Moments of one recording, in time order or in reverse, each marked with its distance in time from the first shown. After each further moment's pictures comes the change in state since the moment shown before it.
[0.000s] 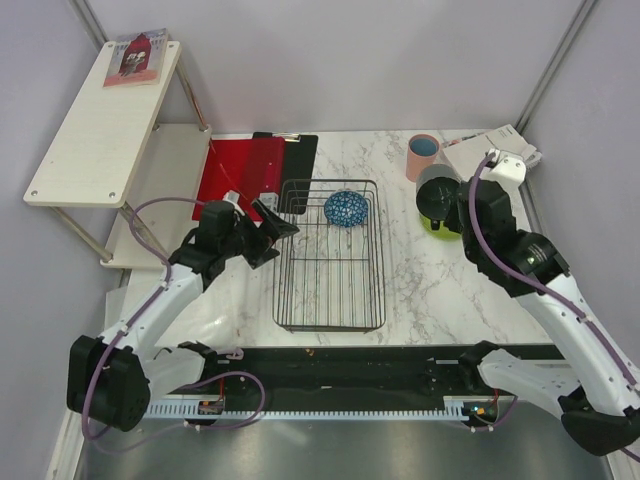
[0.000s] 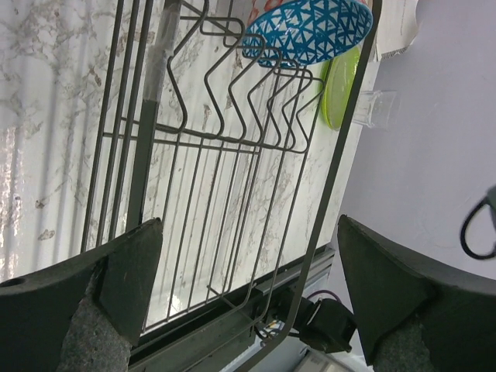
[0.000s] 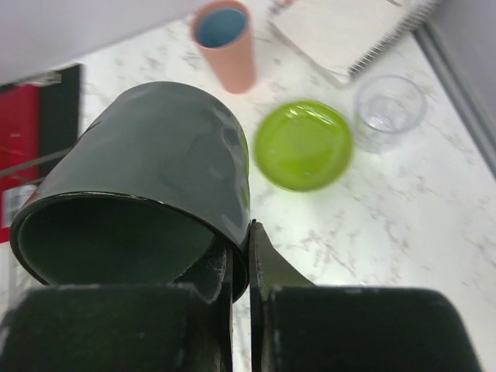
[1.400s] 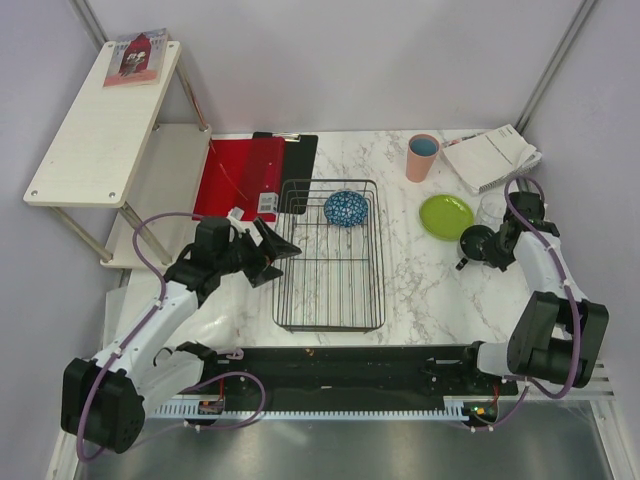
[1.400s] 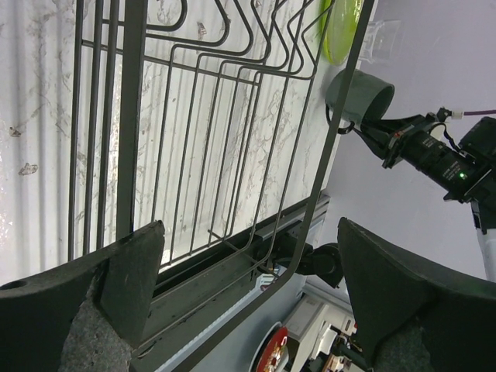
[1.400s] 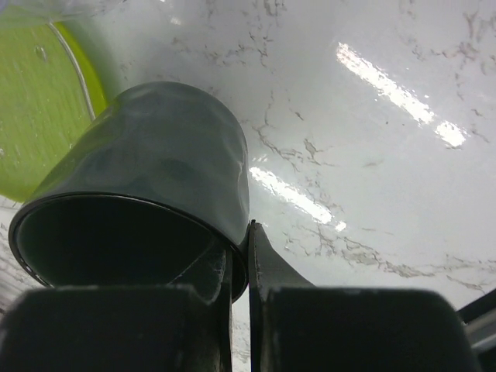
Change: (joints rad) left arm 0.000 -0.135 -0.105 -0.071 0.155 0.006; right arm -0.859 0.379 -0.346 0.014 -0.521 0.212
